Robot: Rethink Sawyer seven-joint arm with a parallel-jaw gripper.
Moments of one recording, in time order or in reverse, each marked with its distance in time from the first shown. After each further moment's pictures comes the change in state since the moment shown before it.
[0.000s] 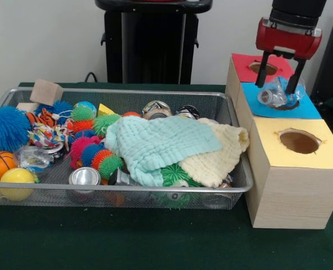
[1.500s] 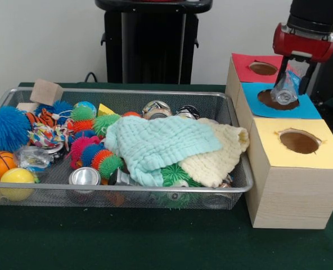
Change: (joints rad) arm 0.075 0.039 0.000 -0.003 0.001 -0.003 0.000
